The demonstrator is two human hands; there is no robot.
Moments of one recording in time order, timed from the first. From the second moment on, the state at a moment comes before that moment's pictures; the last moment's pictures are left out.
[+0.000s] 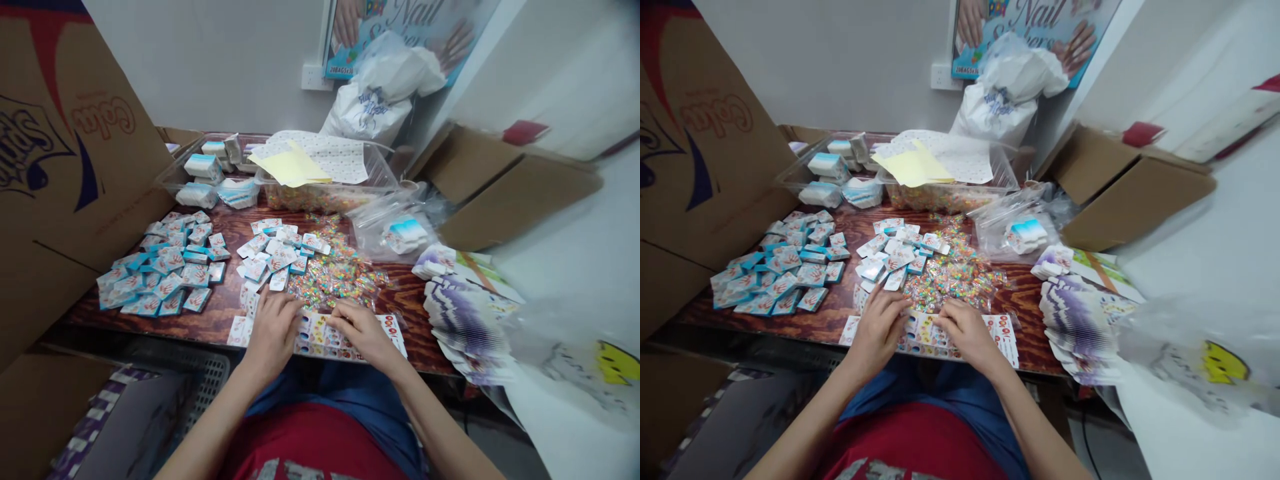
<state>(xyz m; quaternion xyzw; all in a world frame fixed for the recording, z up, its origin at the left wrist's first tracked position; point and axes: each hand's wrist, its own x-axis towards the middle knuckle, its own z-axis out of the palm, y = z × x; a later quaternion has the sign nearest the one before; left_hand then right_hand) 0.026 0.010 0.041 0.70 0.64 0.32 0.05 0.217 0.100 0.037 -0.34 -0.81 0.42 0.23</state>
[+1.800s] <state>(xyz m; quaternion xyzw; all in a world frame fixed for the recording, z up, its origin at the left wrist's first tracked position) 0.045 -0.003 0.018 0.35 0.59 0.48 0.54 0.219 0.056 0.024 -0.41 -0.62 0.65 0.17</state>
